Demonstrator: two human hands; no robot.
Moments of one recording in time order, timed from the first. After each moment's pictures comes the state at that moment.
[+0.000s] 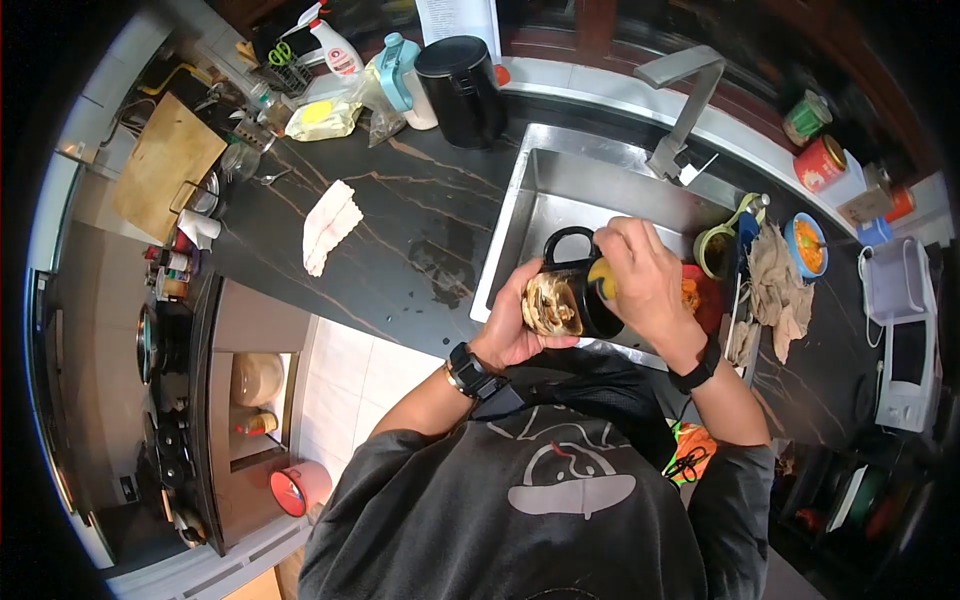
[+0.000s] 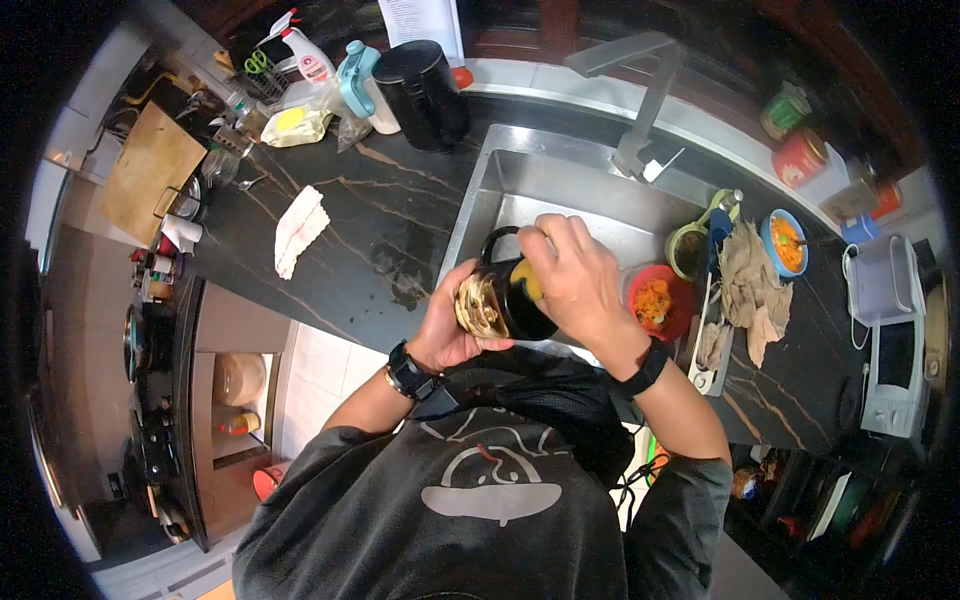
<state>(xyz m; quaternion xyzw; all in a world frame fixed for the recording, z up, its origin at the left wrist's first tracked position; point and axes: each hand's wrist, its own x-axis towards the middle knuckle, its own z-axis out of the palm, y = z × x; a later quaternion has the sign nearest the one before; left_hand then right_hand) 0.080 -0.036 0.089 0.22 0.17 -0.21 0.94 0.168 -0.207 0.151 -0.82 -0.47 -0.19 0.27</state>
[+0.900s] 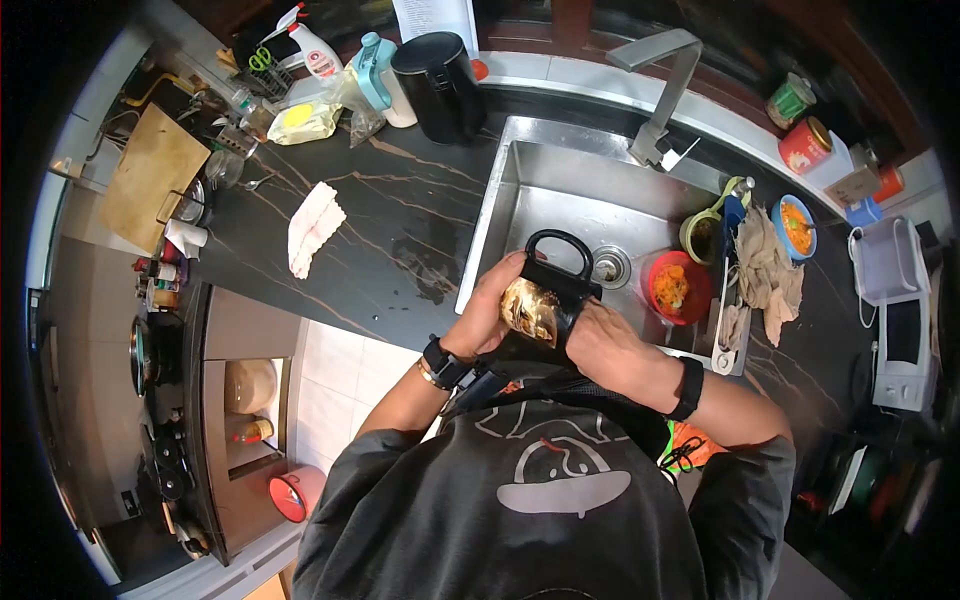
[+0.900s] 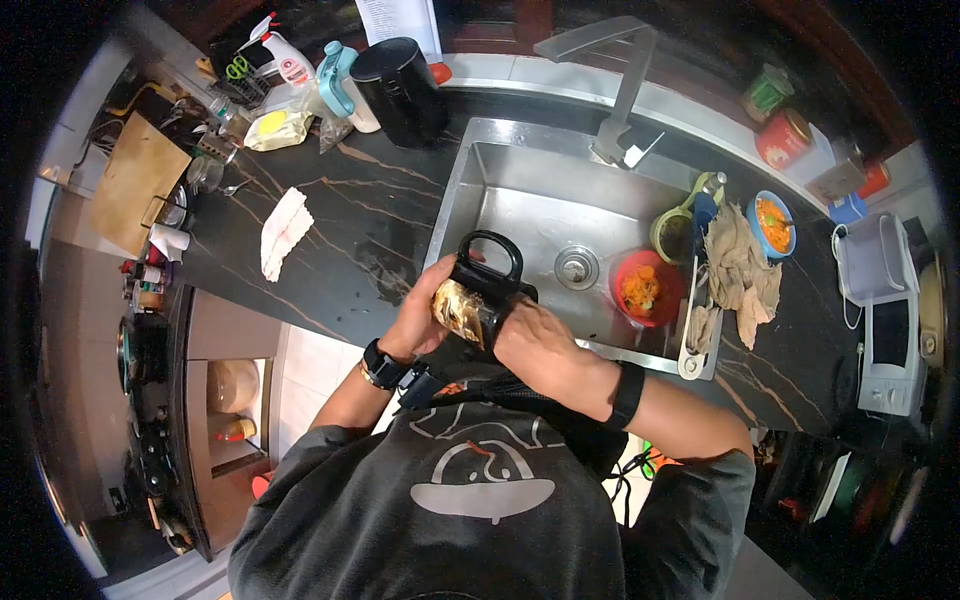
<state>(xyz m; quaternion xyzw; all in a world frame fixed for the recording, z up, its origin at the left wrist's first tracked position) 0.074 -0.033 0.083 0.42 0.09 -0.10 0.90 0.111 -0.221 0.125 -0.80 -0.58 0.07 0.16</state>
